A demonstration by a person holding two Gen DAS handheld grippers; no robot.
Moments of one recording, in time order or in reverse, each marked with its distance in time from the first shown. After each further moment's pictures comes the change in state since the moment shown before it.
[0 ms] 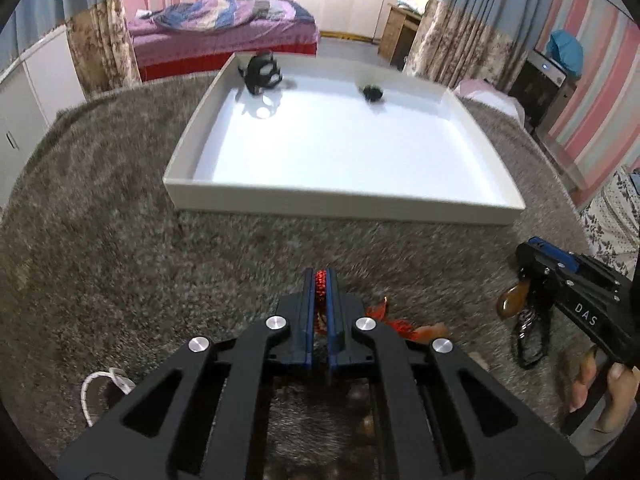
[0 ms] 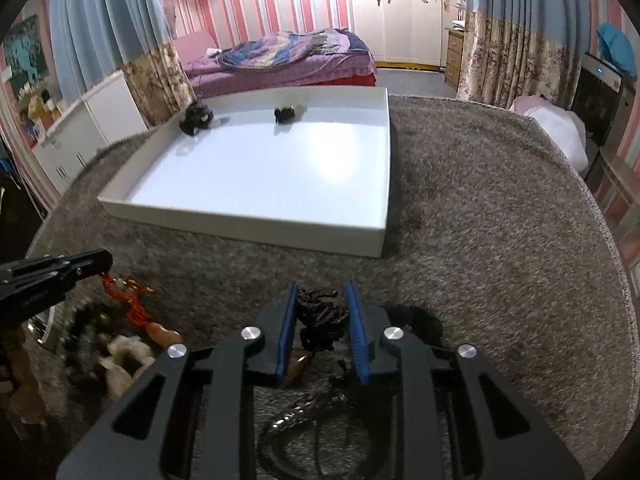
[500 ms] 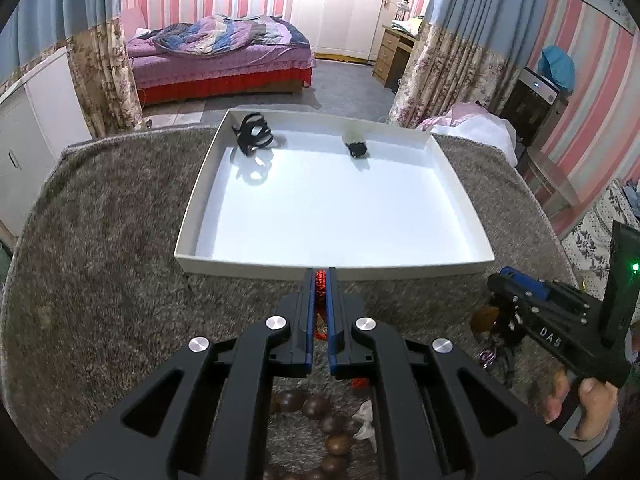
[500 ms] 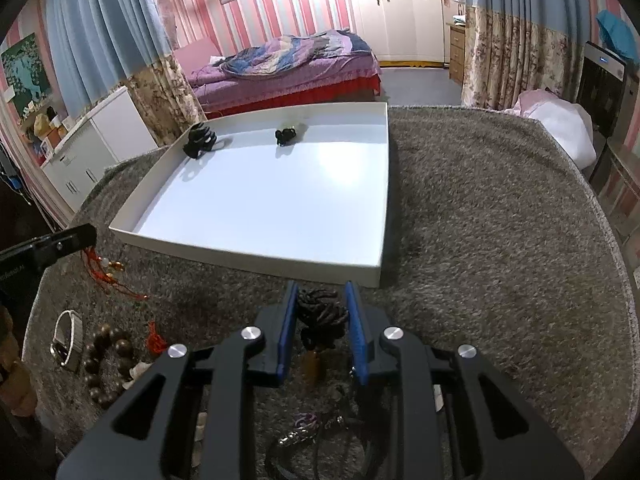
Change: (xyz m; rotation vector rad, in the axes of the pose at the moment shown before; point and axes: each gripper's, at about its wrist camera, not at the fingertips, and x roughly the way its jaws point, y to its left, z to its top) left arm -0.043 -0.011 0.038 0.006 -0.072 -0.016; right arm -0.002 -0.008 0.022 0.035 0.000 0.047
